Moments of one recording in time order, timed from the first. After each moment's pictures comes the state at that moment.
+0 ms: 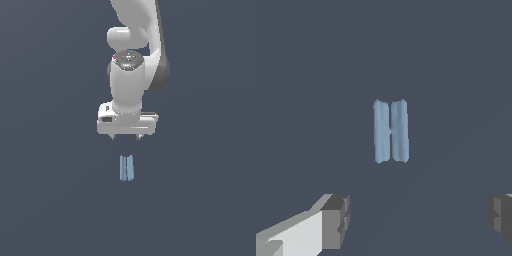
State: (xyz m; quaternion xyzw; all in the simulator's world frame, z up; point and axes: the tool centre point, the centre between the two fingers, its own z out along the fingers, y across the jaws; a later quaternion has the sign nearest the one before) arm 0.020 -0.008 0.192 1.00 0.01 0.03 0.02
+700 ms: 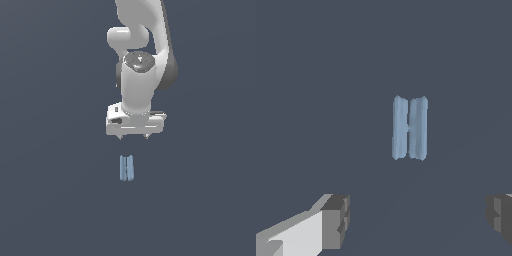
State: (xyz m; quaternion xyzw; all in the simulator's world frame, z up) arm 0.016 0.021 0.190 1.00 0.04 0.01 0.01
